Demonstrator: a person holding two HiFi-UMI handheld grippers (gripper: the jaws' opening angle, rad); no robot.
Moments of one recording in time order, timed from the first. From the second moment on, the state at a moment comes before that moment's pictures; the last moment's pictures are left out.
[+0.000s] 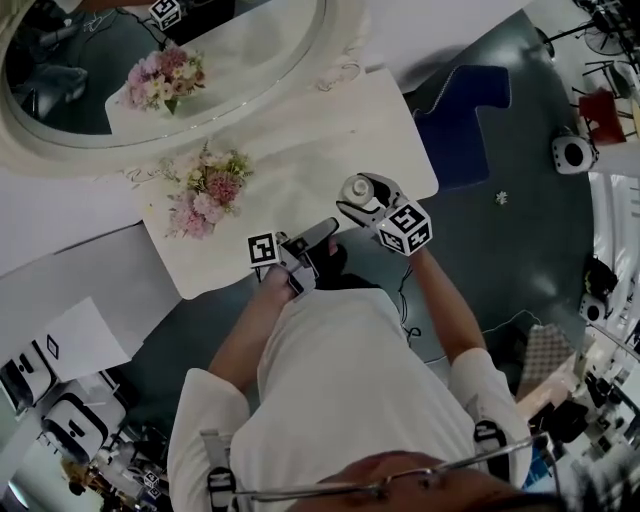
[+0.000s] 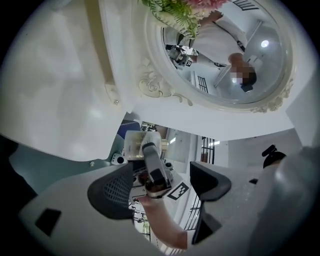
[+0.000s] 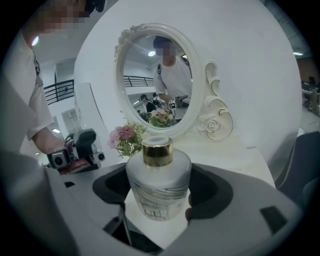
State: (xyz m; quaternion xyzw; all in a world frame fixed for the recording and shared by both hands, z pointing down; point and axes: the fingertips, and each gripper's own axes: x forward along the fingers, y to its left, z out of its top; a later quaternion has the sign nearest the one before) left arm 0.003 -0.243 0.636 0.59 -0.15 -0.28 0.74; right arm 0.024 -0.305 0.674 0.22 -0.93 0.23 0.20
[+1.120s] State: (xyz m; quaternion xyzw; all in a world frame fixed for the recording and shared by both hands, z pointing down) left arm -0.013 -0.235 0.705 0.53 -0.17 -0.25 0.79; right arm 0.016 -0.352 0.859 0.30 -0.87 0.26 0.30
